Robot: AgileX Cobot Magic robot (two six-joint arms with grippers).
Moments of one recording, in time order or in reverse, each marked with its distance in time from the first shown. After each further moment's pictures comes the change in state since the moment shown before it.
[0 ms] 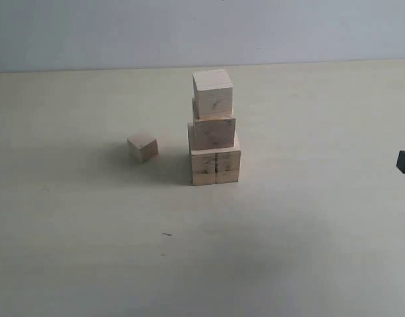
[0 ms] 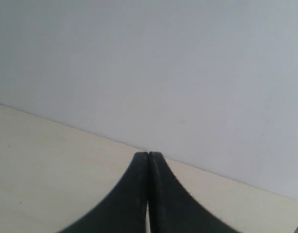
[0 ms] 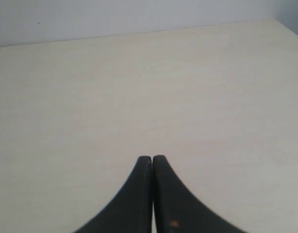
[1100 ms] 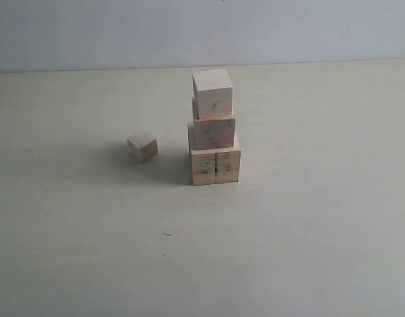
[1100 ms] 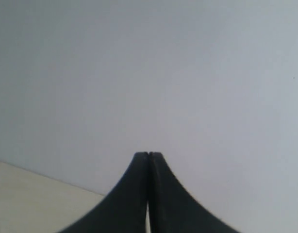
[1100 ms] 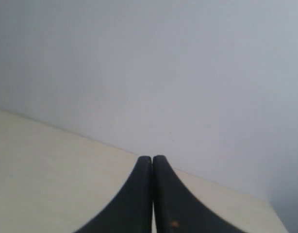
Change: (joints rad) left arm 0.000 0.000 -0.054 0.064 -0.123 -0.127; right arm 0.000 -0.827 0.169 -0.498 0.222 -0.002
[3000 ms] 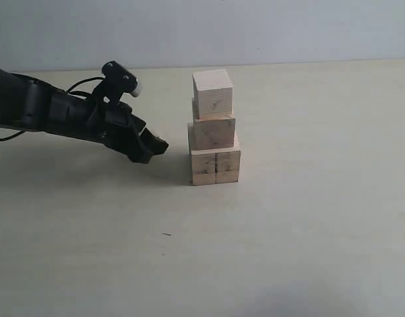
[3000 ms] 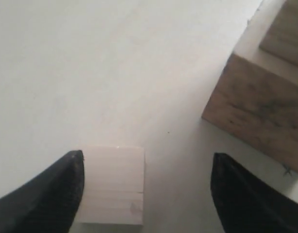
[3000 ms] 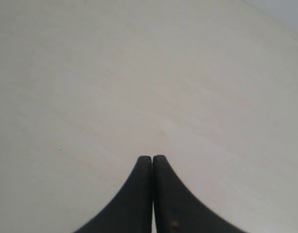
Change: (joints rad) left arm -0.341 2.059 -1.034 -1.899 0.531 2.731; right arm 0.000 0.005 0.003 -0.163 0.638 0.032
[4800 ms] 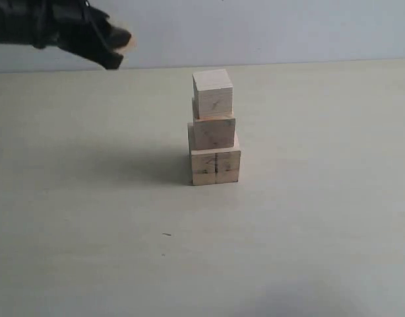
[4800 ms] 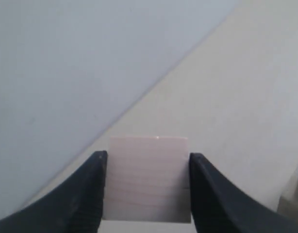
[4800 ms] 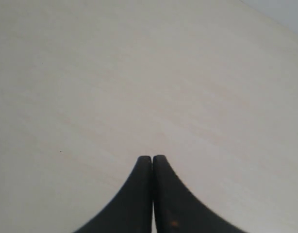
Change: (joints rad) left arm 0.004 -0.404 -0.051 0.211 -0.187 -0.200; right arm 0.000 0.000 0.000 0.000 -0.004 0.004
